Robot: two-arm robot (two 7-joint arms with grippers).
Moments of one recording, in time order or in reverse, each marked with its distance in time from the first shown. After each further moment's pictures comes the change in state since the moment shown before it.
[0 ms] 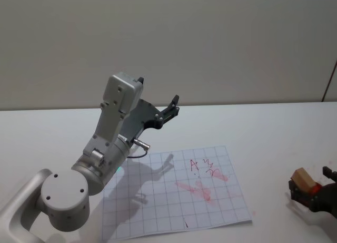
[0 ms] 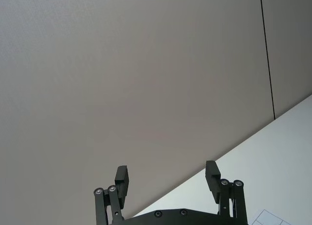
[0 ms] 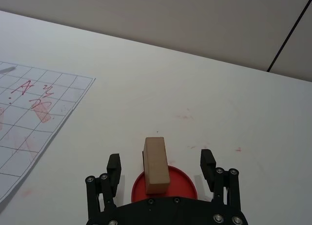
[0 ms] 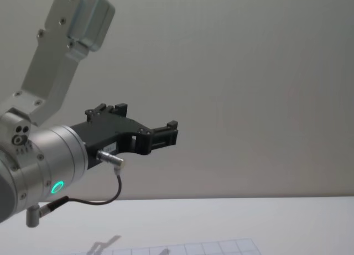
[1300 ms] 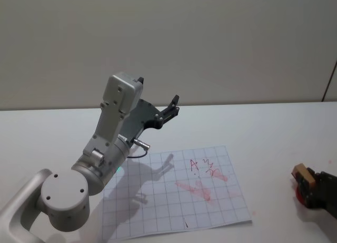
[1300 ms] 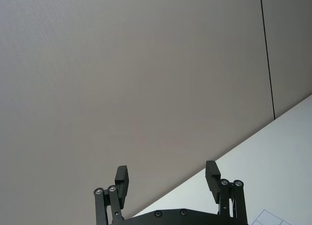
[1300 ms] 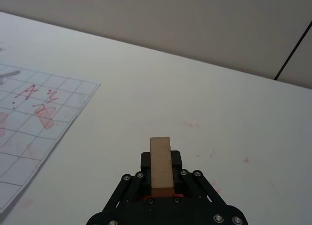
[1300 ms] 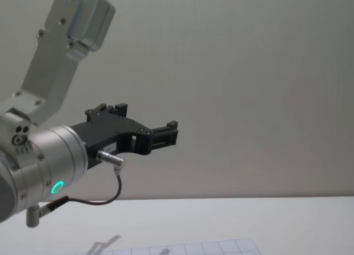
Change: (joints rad) left arm 0.000 0.000 0.000 0.000 0.000 0.000 0.000; right arm 0.035 -0.022 -0.010 0.032 -0.031 -0.006 0.028
